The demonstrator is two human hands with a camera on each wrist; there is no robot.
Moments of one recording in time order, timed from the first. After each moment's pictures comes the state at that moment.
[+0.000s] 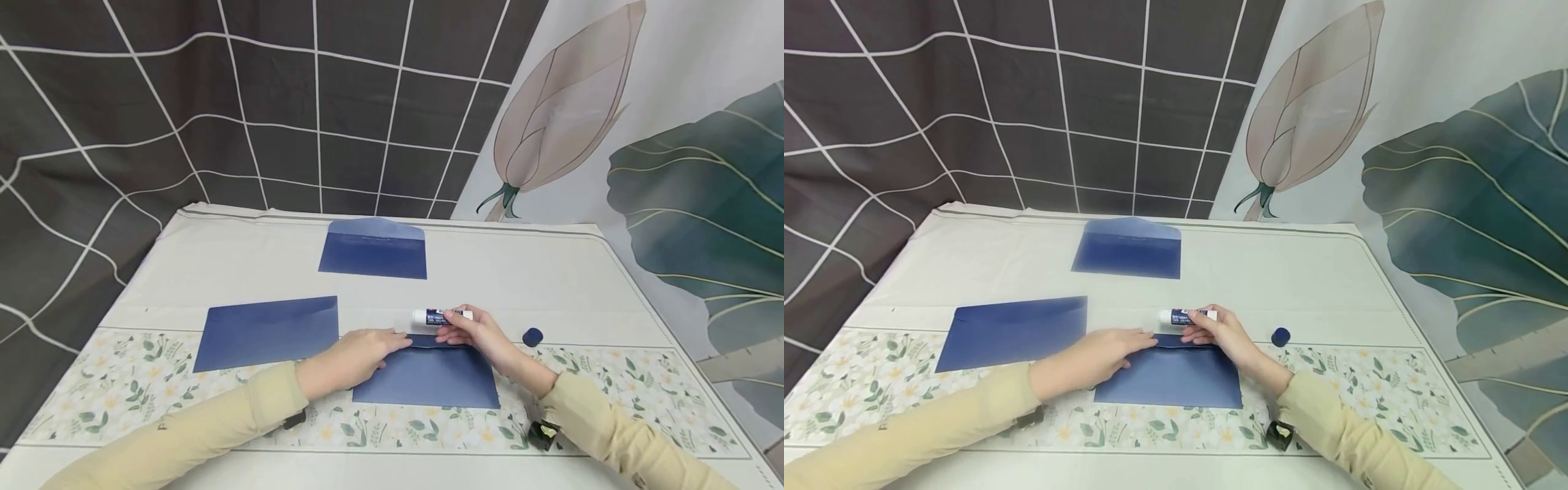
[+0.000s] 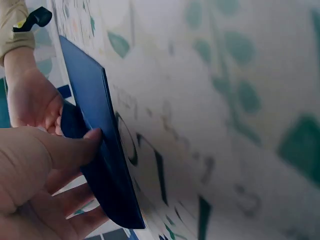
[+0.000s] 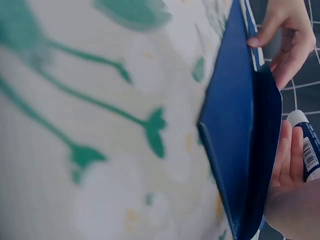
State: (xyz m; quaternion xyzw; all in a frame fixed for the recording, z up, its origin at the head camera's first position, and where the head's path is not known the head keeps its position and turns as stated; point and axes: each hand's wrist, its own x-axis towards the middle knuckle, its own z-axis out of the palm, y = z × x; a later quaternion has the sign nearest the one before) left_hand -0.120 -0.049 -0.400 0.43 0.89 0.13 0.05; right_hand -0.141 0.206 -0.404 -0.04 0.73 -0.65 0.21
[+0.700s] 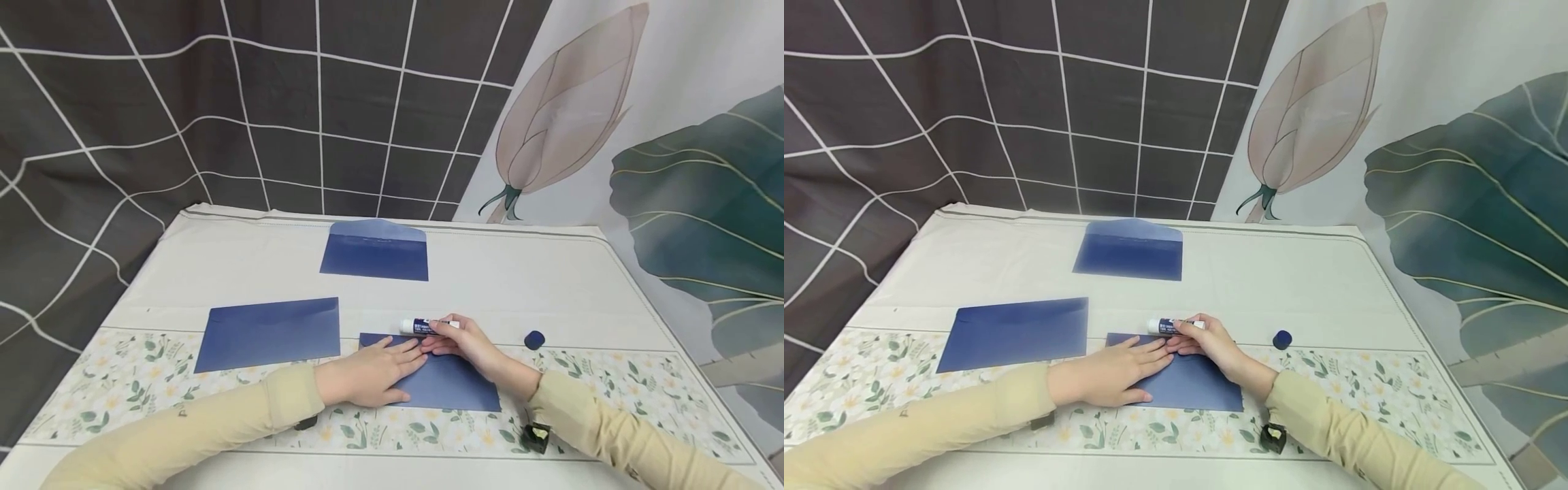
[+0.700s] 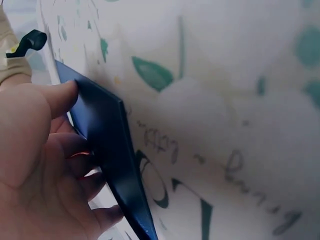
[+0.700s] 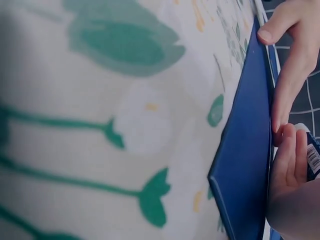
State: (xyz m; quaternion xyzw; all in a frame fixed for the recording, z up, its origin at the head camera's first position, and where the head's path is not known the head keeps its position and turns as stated) left_hand -0.111 -0.033 -0.402 0.48 0.87 0.02 0.15; right_hand -0.138 0.188 -0.416 -0.03 0.71 -0.66 0.25
